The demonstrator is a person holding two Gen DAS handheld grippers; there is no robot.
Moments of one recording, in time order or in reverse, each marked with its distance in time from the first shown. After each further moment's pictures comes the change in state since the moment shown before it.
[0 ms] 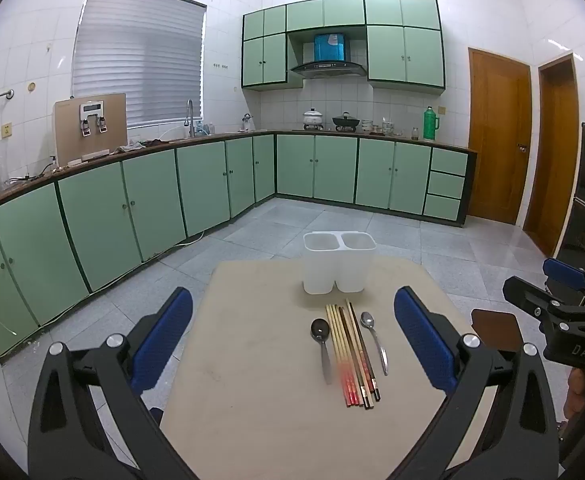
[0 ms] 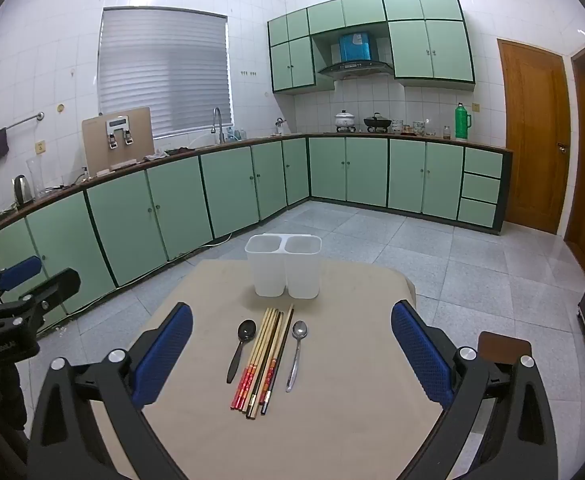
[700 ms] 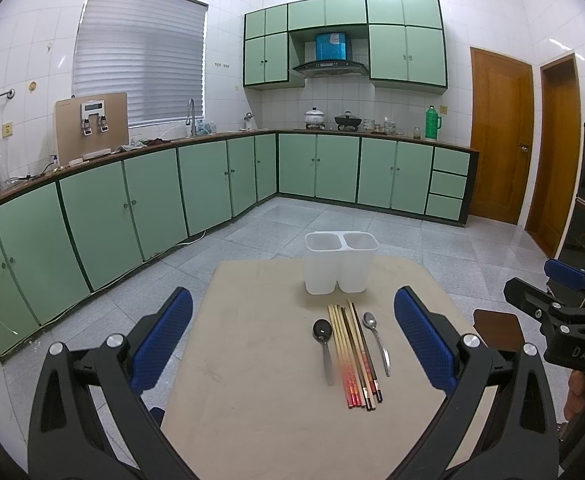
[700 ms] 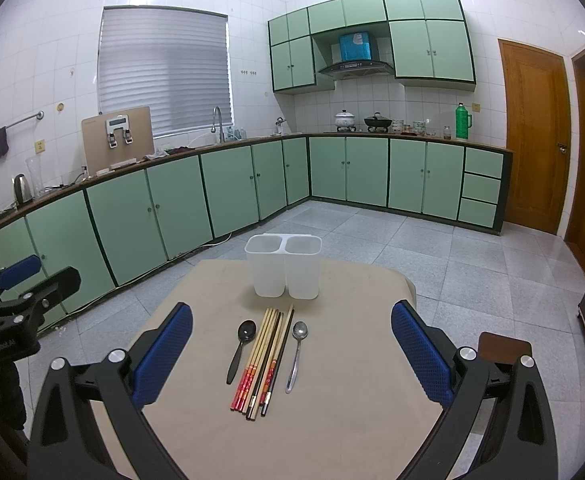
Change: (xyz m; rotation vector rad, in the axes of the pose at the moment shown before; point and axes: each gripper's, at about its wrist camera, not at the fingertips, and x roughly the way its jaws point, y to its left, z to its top) left arm -0.009 0.004 -0.001 0.001 0.002 0.003; right arm 0.000 0.000 0.000 -0.002 0.001 0.001
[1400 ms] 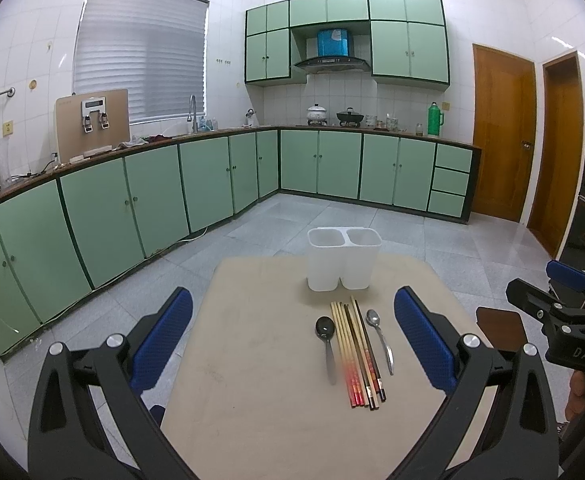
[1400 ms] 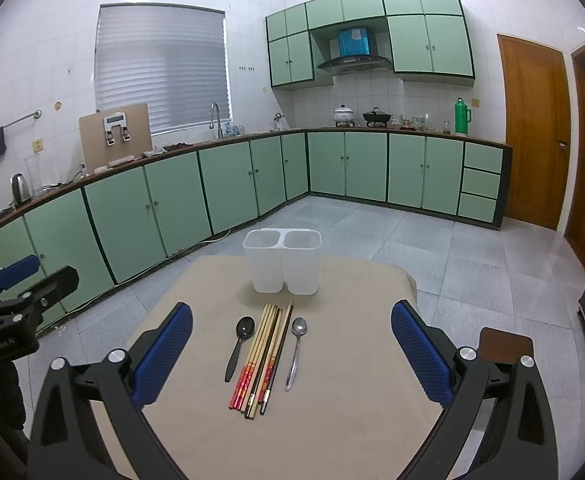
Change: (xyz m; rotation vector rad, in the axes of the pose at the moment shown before) left arm 0.008 0.010 0.004 -0.004 0.018 0.006; right arm 0.008 -0.002 -0.003 0.006 0.015 -0.003
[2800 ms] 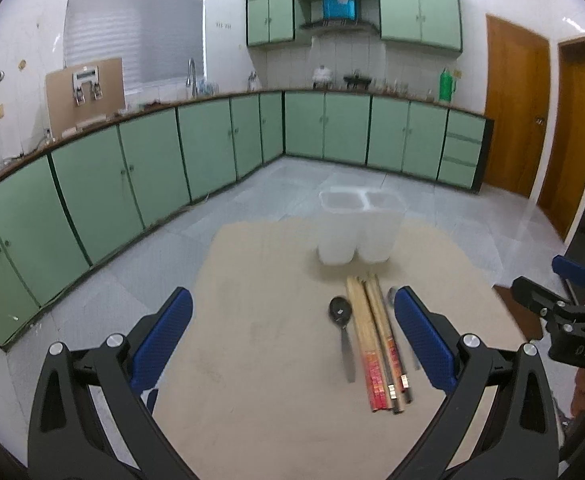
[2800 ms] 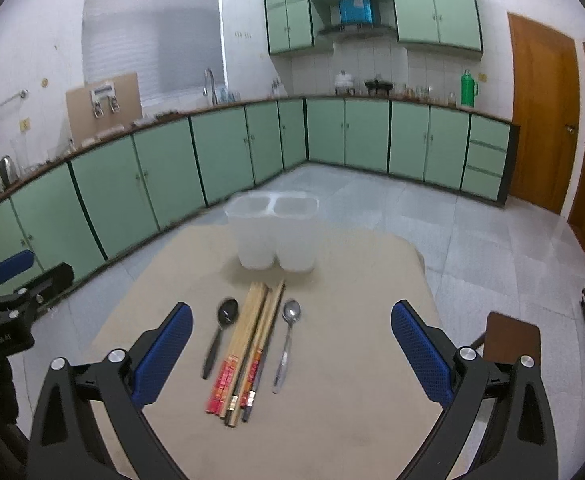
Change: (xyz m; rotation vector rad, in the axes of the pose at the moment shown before) left arm 0.100 0.006 -0.014 0.008 0.167 0.027; right arm 0.095 -0.012 -0.005 -0.012 0.178 -0.017
